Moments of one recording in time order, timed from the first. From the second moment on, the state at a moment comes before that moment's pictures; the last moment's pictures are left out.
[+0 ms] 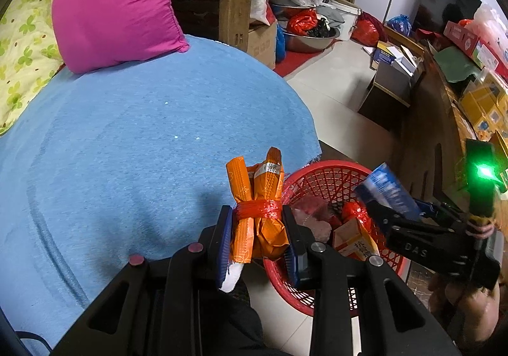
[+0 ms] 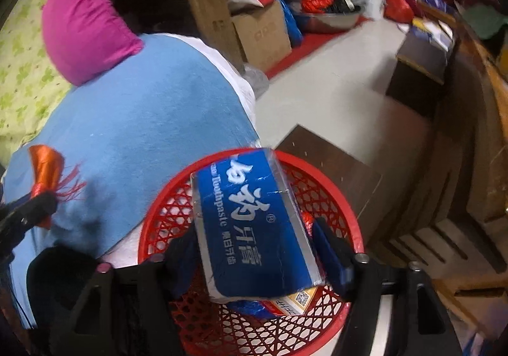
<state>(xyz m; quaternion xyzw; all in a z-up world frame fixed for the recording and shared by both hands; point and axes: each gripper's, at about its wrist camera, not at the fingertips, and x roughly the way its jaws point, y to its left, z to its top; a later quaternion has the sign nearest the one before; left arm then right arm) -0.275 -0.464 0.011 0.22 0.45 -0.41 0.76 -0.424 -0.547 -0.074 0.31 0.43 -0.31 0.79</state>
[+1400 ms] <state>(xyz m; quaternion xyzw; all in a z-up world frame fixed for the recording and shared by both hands) -0.299 -0.497 -0.019 0.21 0.51 -0.45 0.70 -0.469 -0.557 0.010 0.27 0.29 -0.38 0.83</state>
